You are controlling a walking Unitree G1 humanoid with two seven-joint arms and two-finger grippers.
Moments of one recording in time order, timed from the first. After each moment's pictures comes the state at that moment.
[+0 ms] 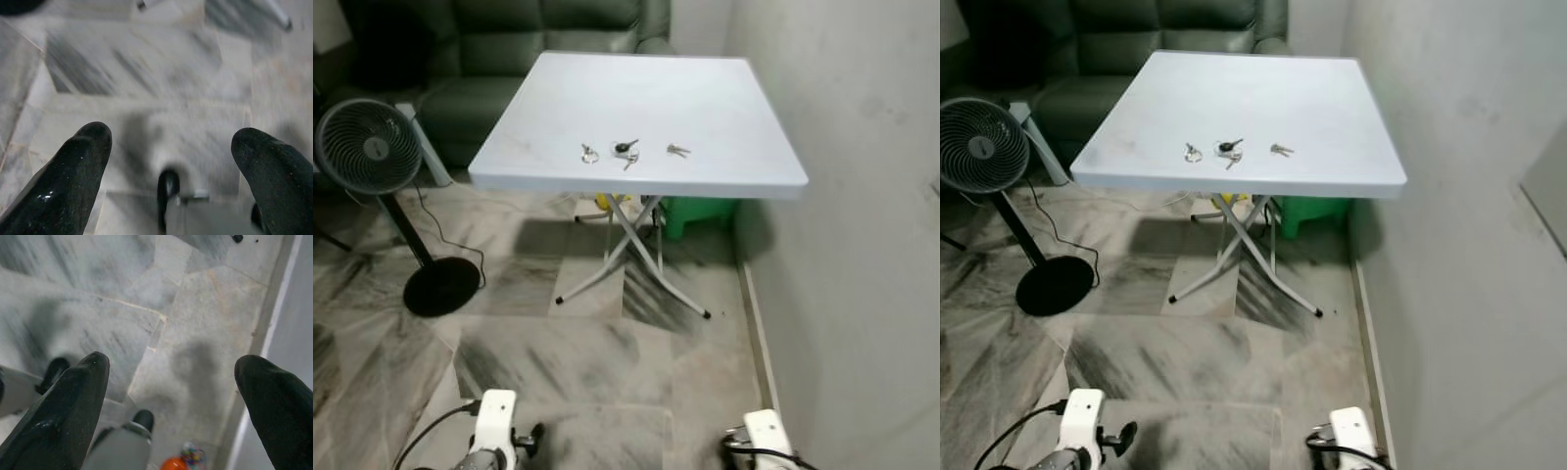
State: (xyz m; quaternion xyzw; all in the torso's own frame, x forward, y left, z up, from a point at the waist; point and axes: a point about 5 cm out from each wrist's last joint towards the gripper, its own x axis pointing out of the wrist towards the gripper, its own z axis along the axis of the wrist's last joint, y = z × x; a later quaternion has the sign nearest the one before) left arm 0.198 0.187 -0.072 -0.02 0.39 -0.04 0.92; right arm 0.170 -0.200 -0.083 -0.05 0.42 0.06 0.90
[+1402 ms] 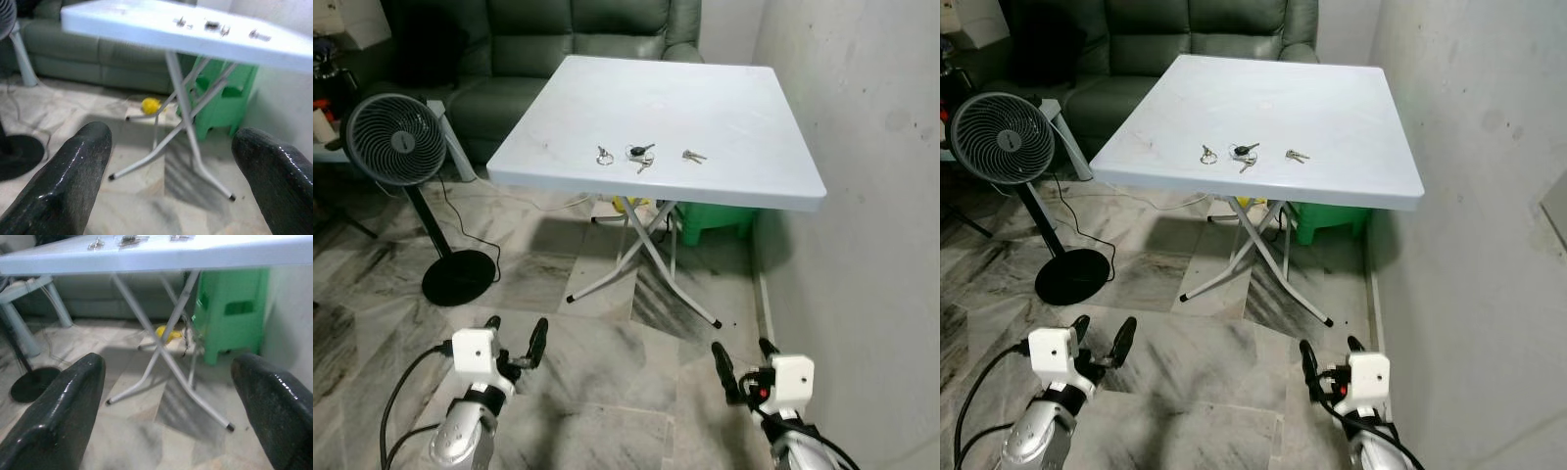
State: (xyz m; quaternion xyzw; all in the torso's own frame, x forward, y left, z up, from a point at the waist) left arm 0.241 0.183 0.040 -0.08 0.02 -0.07 0.99; right arm 0.228 -0.178 0.022 0.04 0.02 0.07 1.00
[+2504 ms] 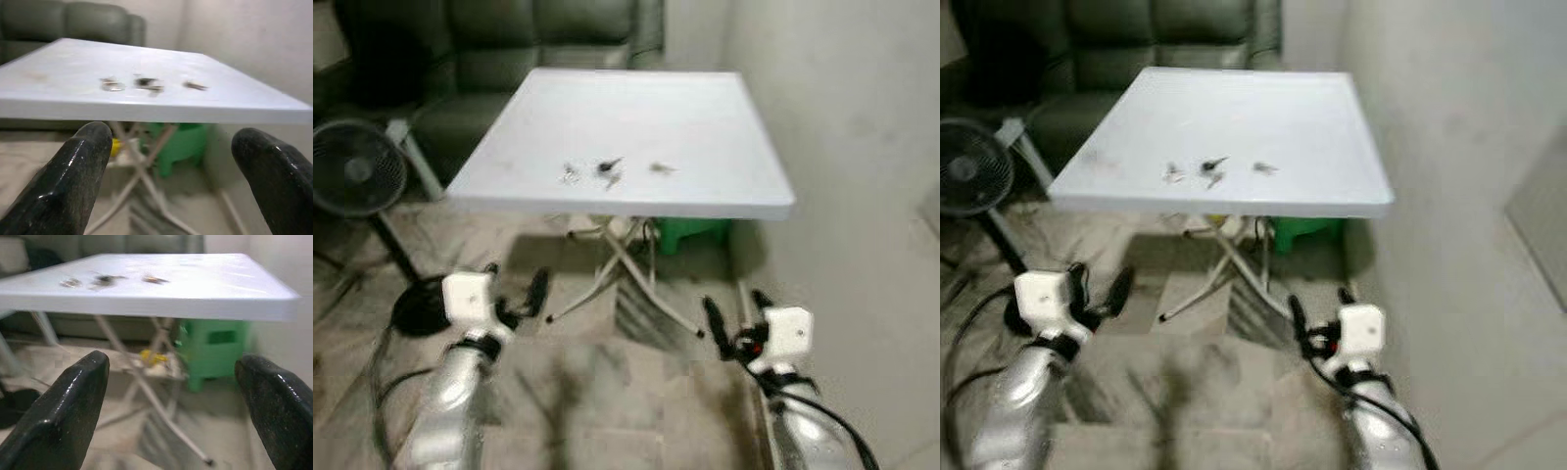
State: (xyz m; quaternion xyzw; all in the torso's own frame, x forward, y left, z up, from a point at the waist) left arm 0.271 0.158 0.087 -0.08 -0.02 -0.13 0.99; right arm 0.244 -0.183 0.059 0.01 0.01 0.07 1.00
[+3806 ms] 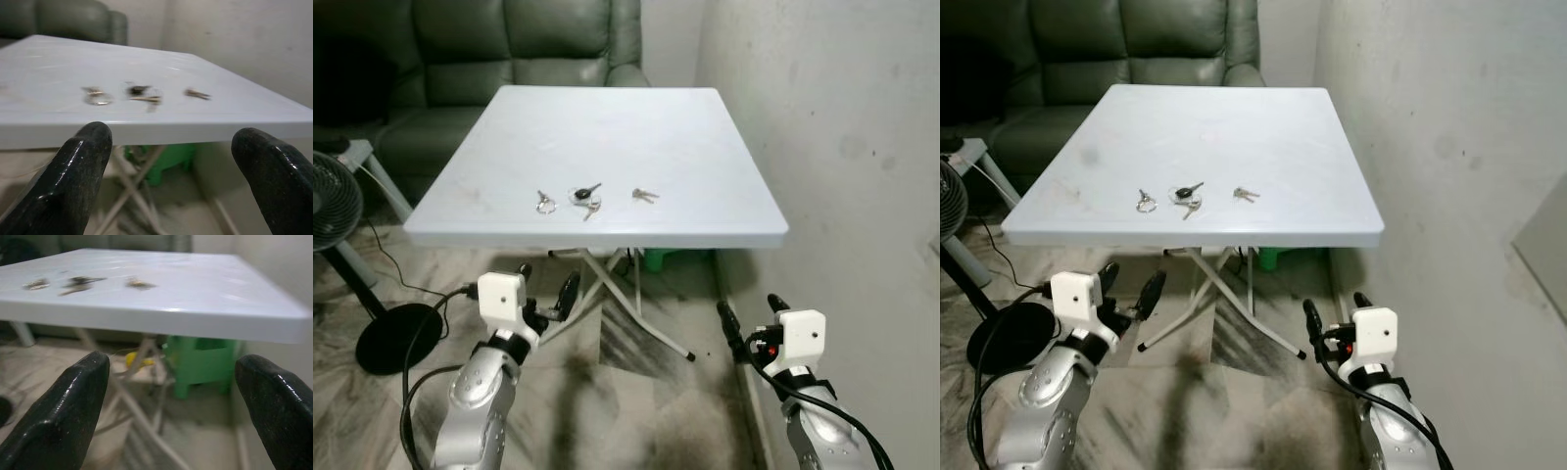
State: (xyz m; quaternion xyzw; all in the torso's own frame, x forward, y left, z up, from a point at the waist) left arm 0.271 0.155 0.090 -0.07 -0.02 -0.14 0.99; right arm 0.244 -0.176 0.059 0.01 0.01 0.09 1.00
